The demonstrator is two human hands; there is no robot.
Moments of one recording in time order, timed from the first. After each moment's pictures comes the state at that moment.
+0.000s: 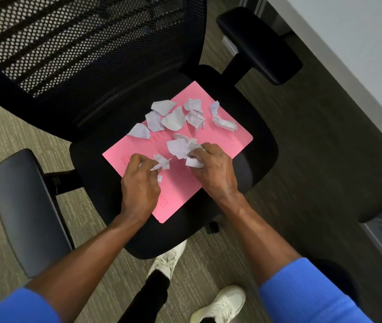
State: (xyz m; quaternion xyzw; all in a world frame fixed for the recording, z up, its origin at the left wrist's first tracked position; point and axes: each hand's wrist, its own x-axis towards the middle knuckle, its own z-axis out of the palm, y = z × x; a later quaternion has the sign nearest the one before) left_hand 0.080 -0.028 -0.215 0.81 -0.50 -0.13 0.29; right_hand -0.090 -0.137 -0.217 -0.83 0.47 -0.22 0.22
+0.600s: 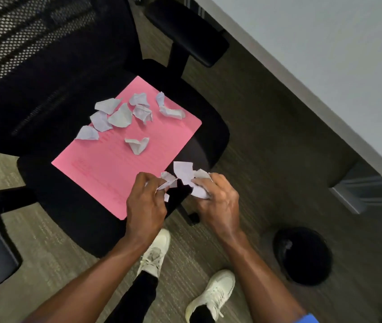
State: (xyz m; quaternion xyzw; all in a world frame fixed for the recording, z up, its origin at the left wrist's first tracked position) left_hand -0.038 -0.007 -0.210 0.75 -0.56 -0.20 0.29; right_hand -0.217 -0.049 -0.225 -0.73 0.56 -0.33 0.19
